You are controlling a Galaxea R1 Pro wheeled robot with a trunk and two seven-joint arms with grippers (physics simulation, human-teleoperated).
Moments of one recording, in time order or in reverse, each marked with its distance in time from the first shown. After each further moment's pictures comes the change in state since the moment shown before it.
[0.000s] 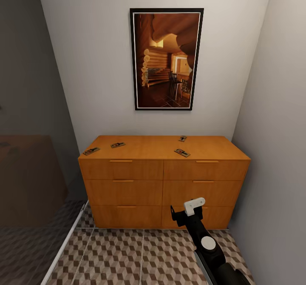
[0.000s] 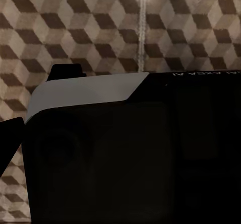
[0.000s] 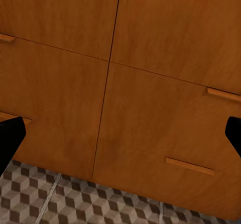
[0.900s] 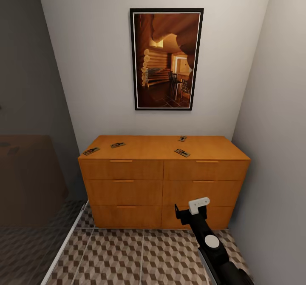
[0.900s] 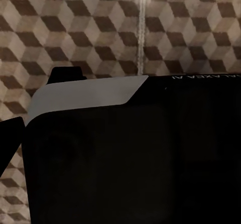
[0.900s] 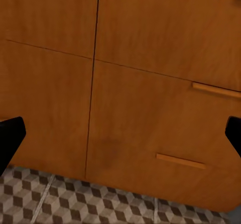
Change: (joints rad) left arm 0.000 0.001 0.001 -0.008 0.000 0.001 0.000; right arm 0.000 0.001 -0.048 0.002 -0.003 0.001 0.002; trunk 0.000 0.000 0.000
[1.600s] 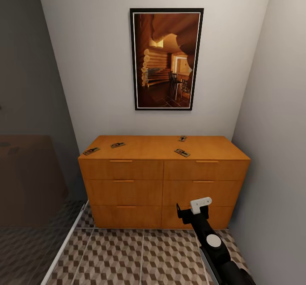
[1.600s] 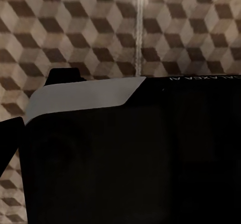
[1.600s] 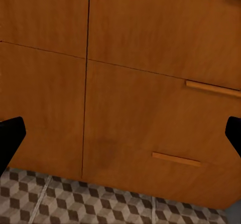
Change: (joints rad) left arm 0.000 -0.004 0.001 -0.005 -0.001 0.001 0.000; right arm 0.000 -0.001 -0.021 0.000 -0.002 -0.001 0.001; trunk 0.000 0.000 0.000
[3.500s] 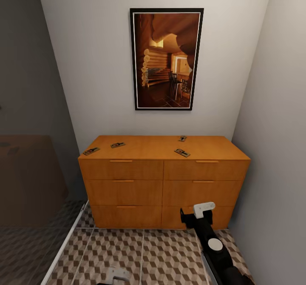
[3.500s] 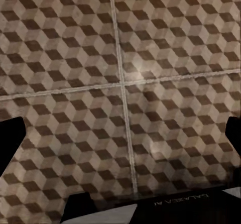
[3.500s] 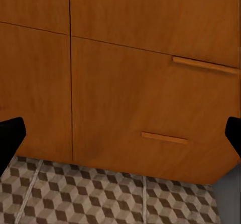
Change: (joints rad) left arm 0.000 -0.018 -0.006 -0.728 -0.123 0.396 0.003; right arm 0.033 0.008 -0.024 -0.015 0.011 0.051 -0.035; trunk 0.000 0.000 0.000
